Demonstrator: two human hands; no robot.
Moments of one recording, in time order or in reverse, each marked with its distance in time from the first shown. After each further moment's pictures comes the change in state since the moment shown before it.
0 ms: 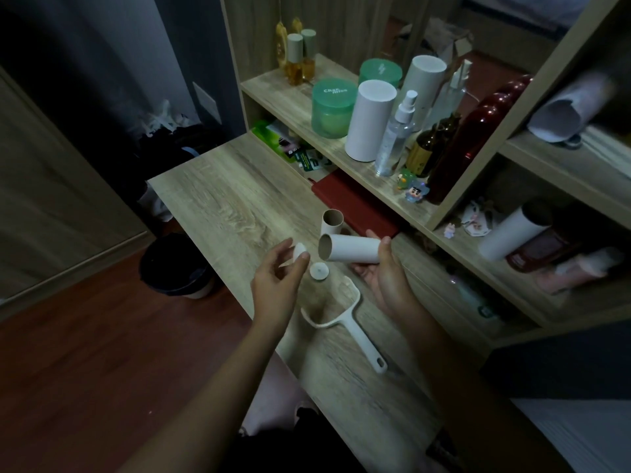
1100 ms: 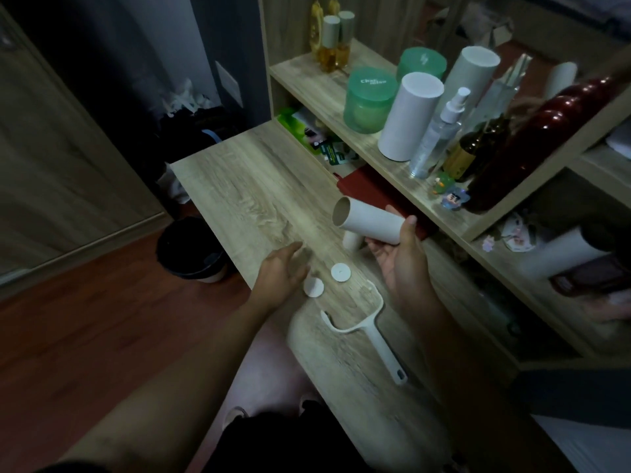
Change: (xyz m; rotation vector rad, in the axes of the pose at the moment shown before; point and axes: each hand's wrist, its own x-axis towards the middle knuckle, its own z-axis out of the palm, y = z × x) left_hand 0.063 -0.035 -0.041 0.760 -0.251 0.198; right_hand 0.010 -0.025 0.041 0.063 0.024 -0.100
